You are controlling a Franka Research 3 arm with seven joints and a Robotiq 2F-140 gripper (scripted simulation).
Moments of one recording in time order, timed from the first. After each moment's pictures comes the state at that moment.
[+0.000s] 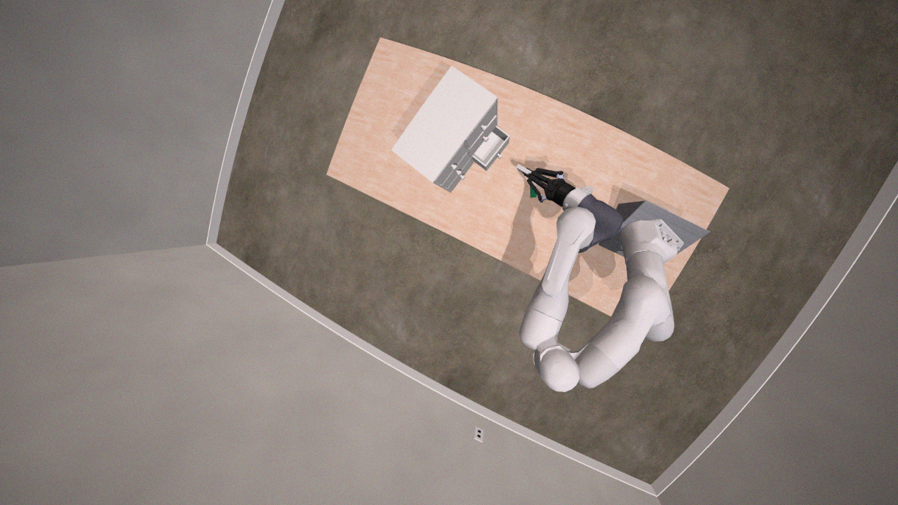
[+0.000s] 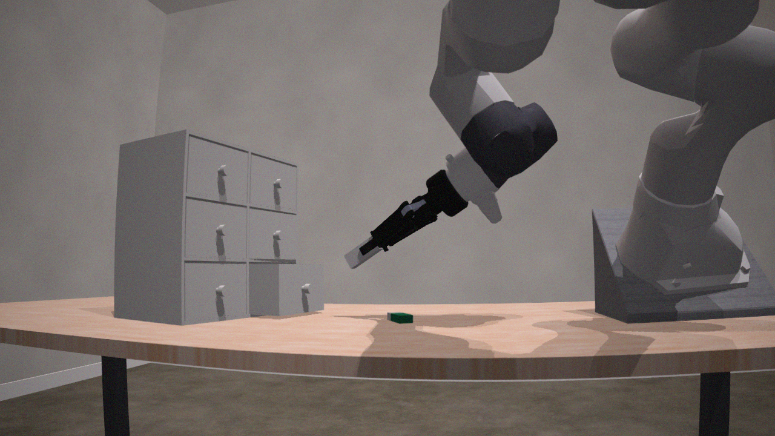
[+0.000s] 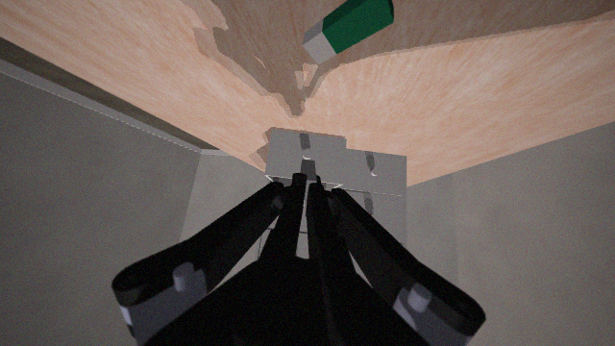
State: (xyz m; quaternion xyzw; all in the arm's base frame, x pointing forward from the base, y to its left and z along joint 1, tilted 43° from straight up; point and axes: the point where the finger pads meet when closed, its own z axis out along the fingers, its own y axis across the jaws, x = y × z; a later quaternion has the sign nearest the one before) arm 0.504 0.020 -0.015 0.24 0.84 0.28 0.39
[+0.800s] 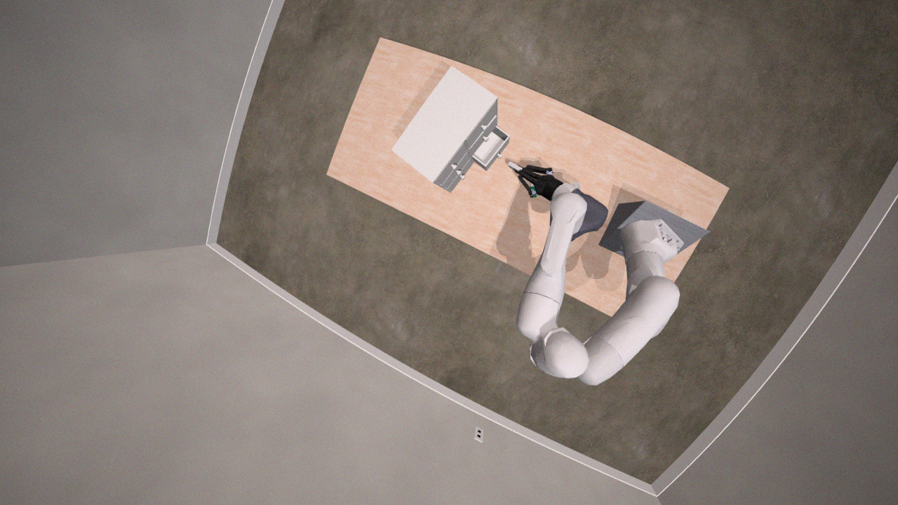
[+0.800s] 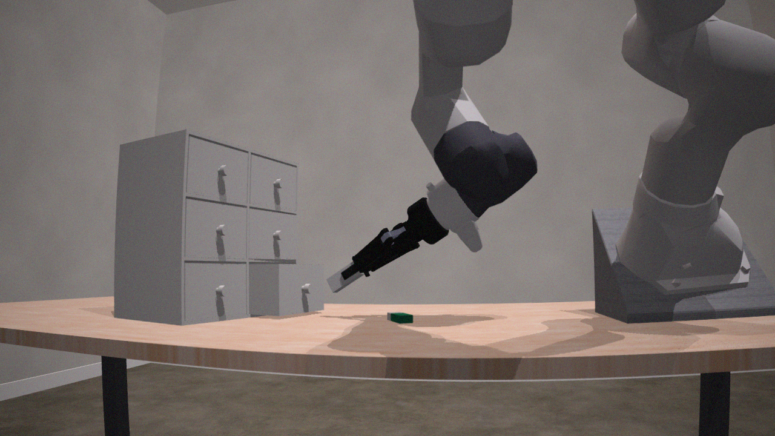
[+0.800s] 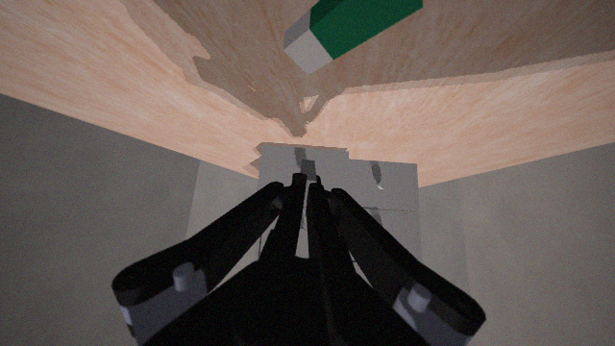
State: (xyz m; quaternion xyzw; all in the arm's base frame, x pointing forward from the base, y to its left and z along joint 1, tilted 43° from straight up) arm 0.536 0.048 -0.051 0.26 0.83 0.29 0.39
